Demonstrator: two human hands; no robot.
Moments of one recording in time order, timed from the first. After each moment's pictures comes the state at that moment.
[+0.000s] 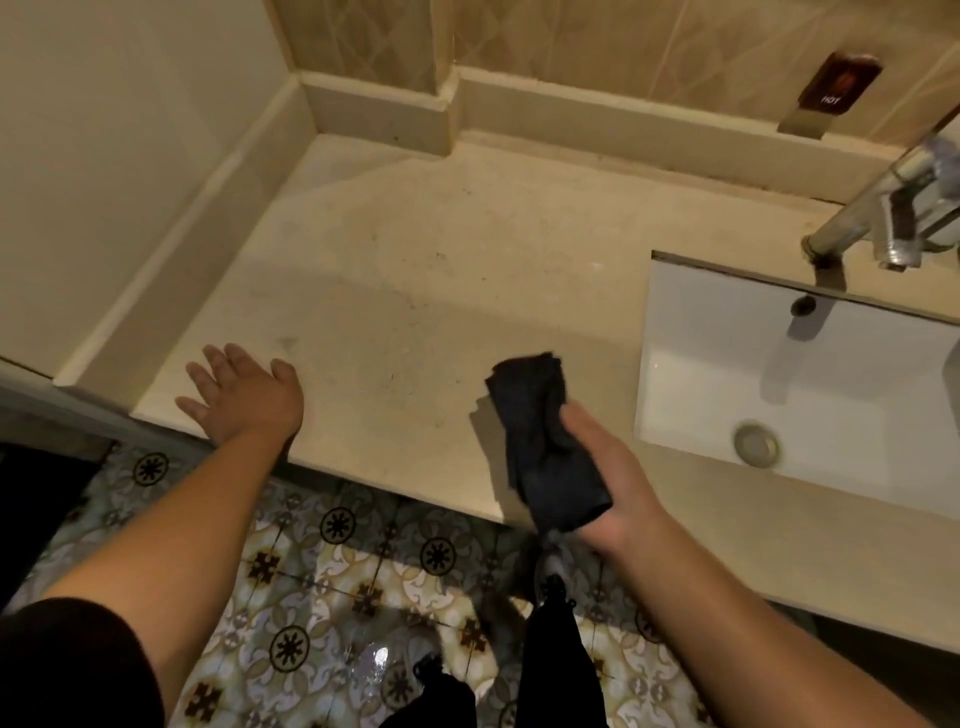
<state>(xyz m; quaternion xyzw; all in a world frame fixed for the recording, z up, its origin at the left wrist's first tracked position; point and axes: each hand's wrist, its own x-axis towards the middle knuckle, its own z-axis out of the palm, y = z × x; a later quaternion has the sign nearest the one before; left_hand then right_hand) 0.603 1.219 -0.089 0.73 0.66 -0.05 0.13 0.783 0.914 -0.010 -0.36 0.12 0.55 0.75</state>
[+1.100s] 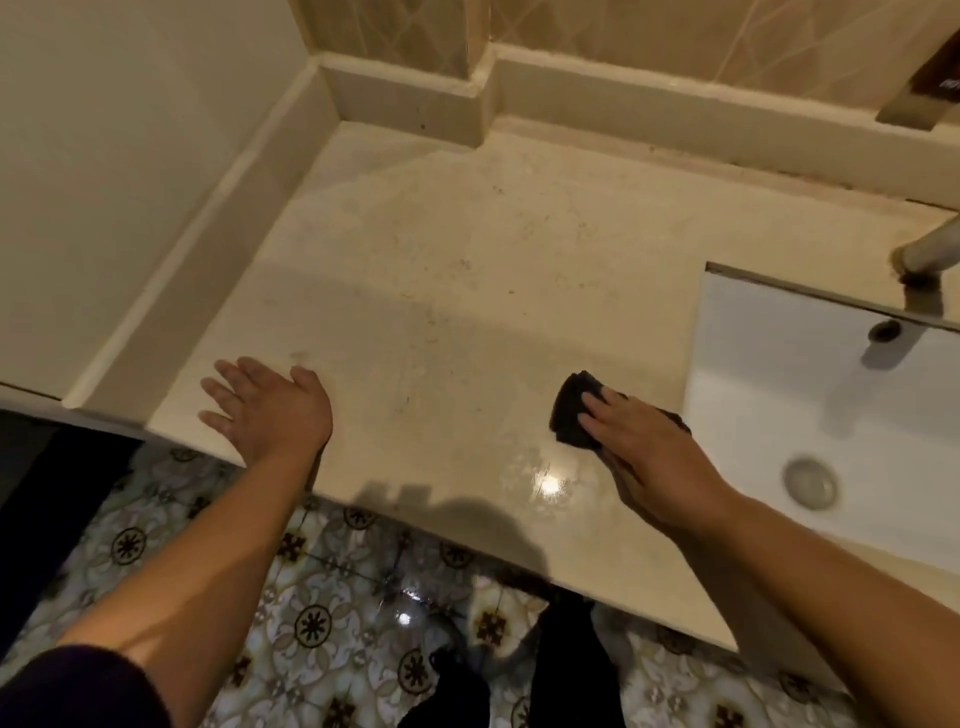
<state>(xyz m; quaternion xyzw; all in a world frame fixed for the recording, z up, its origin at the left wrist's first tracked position) 0.629 1.213 -0.091 0.69 0.72 -0.02 0.11 0.878 0.912 -0.050 -0.75 -0.62 0.11 0.21</state>
